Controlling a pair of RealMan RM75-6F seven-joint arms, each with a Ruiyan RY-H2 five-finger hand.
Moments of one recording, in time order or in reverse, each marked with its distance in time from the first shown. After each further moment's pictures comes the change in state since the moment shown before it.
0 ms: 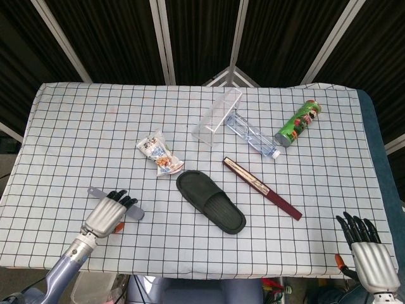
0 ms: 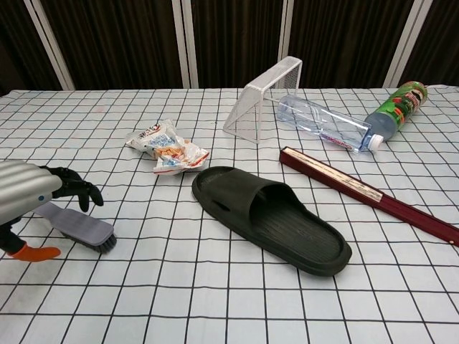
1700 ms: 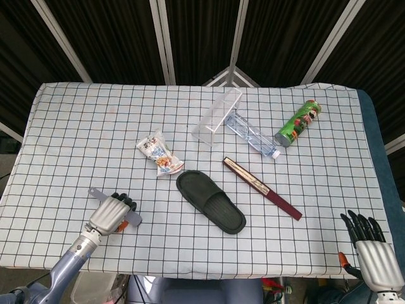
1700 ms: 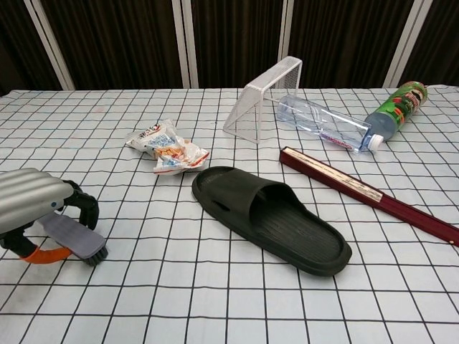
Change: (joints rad) left arm -0.080 -0.006 0.051 0.007 -0.104 -0.018 0.001; right arm 0.010 0.010 -0.002 0.002 0.023 0.015 0.015
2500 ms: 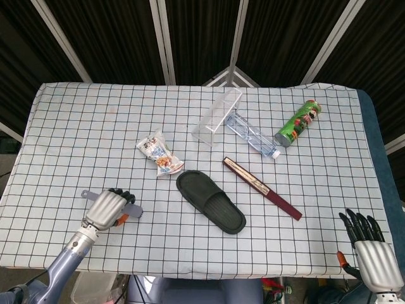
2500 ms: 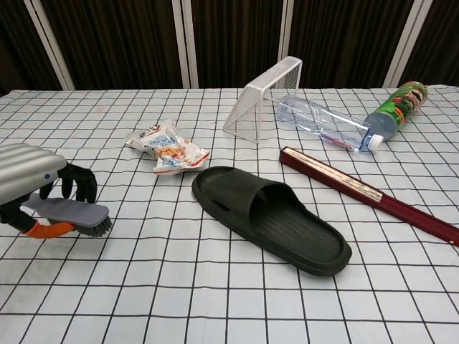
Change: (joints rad) left arm -0.010 0.015 -0.027 -0.015 0.017 0.073 -0.069; right arm -0.005 -0.010 -0.006 -0.001 -0.056 0.036 -0.003
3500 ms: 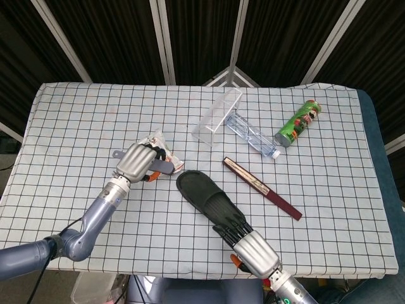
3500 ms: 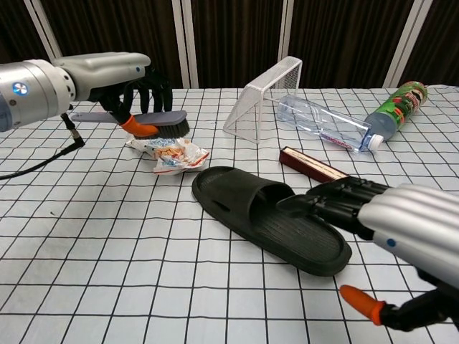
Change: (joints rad) left arm -0.341 -0.036 -0.299 0.025 -0.387 -0.253 0.047; right arm 0.322 -0.433 0.052 -0.038 -0.111 -0.466 -0.255
